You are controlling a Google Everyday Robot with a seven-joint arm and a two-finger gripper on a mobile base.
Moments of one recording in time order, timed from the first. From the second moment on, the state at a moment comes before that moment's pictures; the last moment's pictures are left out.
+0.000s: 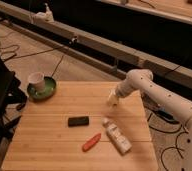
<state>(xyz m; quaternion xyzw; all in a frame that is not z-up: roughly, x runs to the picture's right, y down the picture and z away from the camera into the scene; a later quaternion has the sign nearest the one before) 0.133 0.065 0.904 -0.28 -0.11 0.39 0.87</state>
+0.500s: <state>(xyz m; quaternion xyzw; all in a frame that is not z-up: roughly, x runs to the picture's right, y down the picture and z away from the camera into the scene) 0.122 0.080 0.941 -0.30 -0.12 0.39 0.86</state>
